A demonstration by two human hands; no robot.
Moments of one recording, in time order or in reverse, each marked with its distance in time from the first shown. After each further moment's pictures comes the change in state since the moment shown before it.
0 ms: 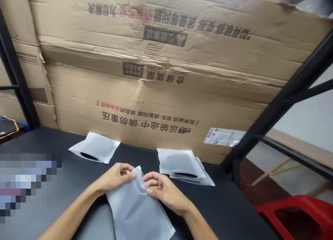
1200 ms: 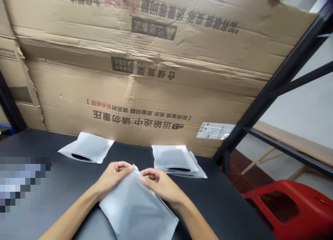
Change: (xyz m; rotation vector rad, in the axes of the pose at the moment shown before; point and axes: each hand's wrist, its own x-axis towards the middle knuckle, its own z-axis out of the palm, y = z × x) left_hand 0.002 0.009 0.025 -0.477 0.063 -0.071; right_hand -0.004 -0.015 0.003 -0.136 0.183 0.084
